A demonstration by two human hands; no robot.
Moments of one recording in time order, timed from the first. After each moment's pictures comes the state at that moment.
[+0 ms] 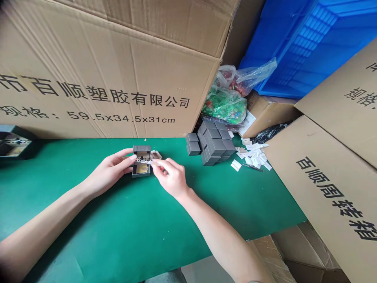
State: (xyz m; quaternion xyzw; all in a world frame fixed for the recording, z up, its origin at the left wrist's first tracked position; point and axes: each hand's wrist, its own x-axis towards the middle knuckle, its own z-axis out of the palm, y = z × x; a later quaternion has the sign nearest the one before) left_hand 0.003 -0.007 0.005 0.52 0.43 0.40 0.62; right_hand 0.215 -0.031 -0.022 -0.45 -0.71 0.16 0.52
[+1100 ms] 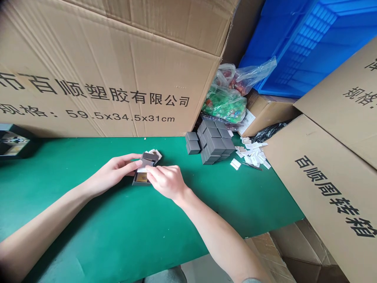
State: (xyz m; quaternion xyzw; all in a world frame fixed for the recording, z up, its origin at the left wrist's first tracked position) left_hand 0.008 -0.012 0.015 0.58 0.45 0.35 0.59; right_hand 0.215 -0.035 -0.021 -0.43 -0.82 0.05 0.37
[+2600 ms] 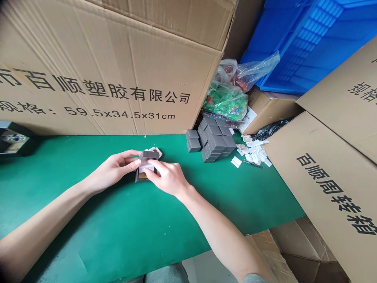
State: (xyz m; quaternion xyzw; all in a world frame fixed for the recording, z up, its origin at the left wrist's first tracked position) left_hand 0.002 -0.005 0.003 0.60 0.39 0.34 0.61; right_hand 0.216 -0.035 -0.021 -0.45 -0.82 0.05 0.36
